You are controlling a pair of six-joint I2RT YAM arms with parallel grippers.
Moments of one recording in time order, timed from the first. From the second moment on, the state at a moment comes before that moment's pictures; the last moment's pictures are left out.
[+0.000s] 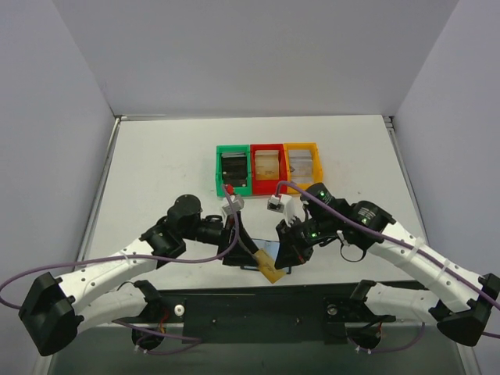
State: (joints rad) left arm -0.82 1.01 0.60 0.25 0.92 -0.57; right arm 0.89 1.05 1.06 -0.90 -0.60 0.24
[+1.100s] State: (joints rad) left arm -0.86 1.01 0.59 0.33 0.86 -0.58; right arm 0.83 1.07 1.13 -0.89 -0.58 0.24
